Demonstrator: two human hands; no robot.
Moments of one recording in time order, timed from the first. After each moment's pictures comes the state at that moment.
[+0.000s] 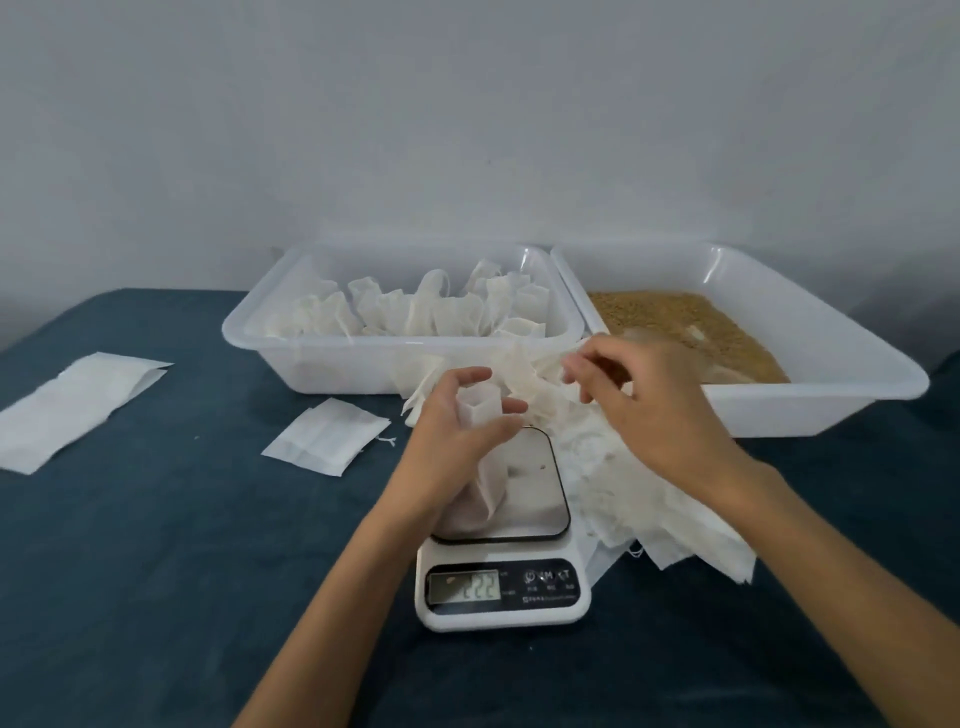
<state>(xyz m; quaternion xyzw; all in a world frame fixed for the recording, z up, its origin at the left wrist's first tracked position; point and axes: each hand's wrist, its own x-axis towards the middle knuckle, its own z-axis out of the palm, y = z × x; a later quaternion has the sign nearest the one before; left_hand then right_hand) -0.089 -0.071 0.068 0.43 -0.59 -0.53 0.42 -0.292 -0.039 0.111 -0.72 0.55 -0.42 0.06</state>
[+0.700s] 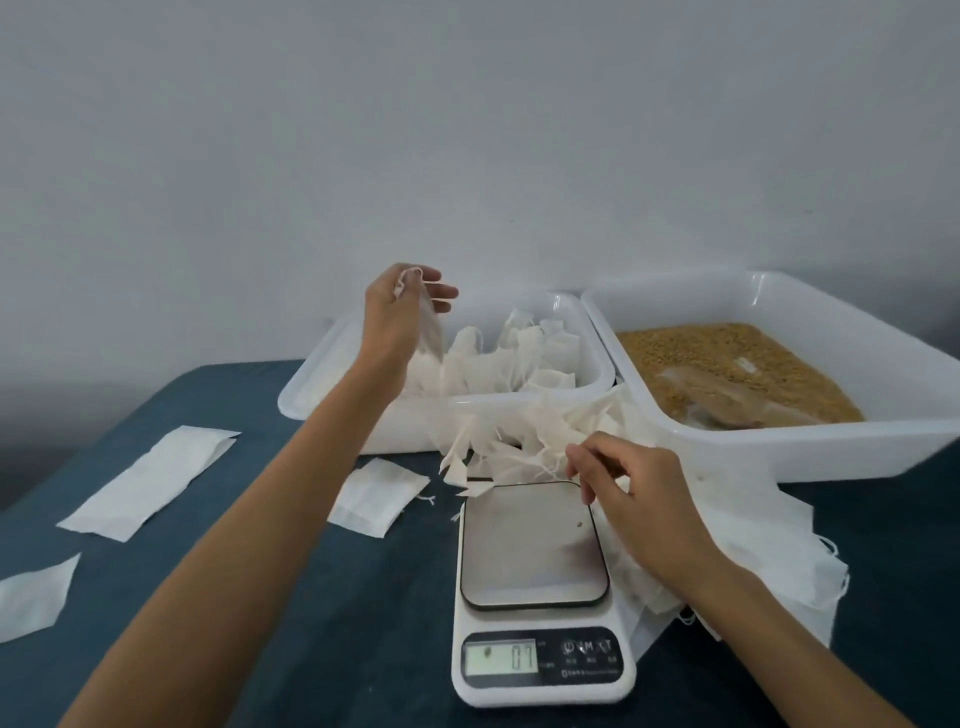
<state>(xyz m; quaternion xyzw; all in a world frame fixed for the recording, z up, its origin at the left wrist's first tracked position) -0.060 -0.208 0.170 0.44 -0.60 -0.36 0.57 -0.273 -0.051 0.051 -0.67 0.50 -0.53 0.15</state>
